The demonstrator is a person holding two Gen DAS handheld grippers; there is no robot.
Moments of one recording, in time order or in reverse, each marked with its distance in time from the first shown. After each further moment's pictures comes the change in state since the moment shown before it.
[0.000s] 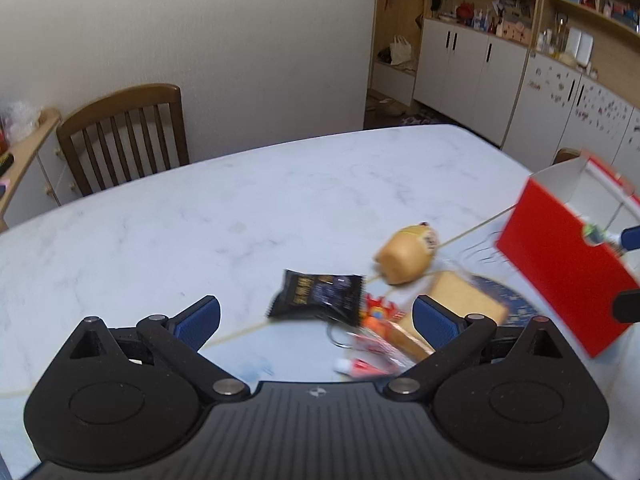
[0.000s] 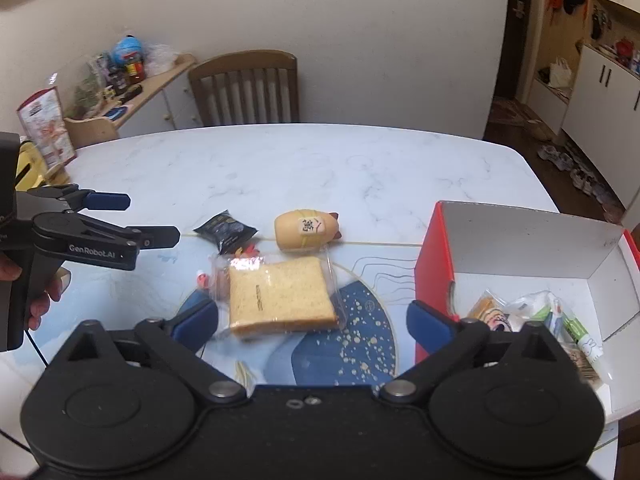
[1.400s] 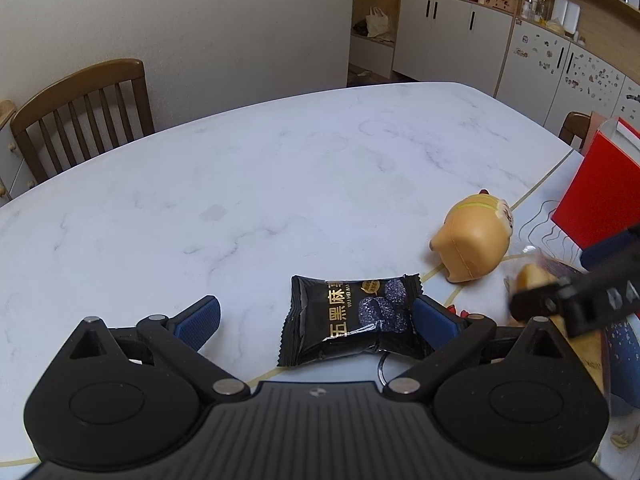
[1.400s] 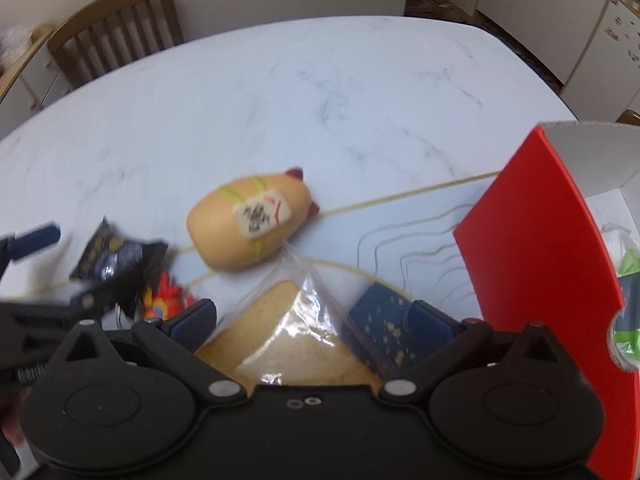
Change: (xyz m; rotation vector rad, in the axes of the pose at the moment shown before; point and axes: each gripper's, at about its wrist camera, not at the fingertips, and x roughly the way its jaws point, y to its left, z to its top) left arm 0.110 0.024 -0.003 0.053 0.064 -0.078; right arm 0.159 0.007 0.017 0.261 0.264 -0.222
